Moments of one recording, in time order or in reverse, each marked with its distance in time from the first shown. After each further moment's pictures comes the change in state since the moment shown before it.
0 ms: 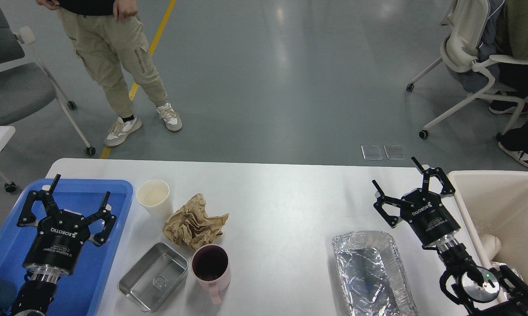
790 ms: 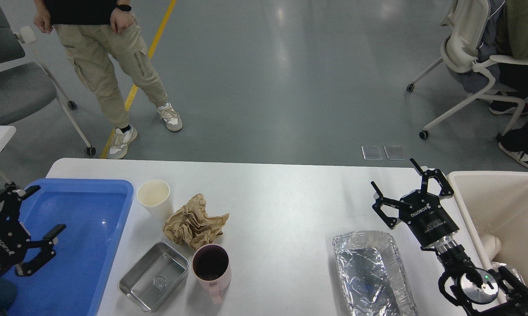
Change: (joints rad) left arm 0.223 0.822 0.057 -0.207 0.001 0.151 0.166; right arm -0.006 0.007 -0.001 0.004 0.000 0.007 0.000
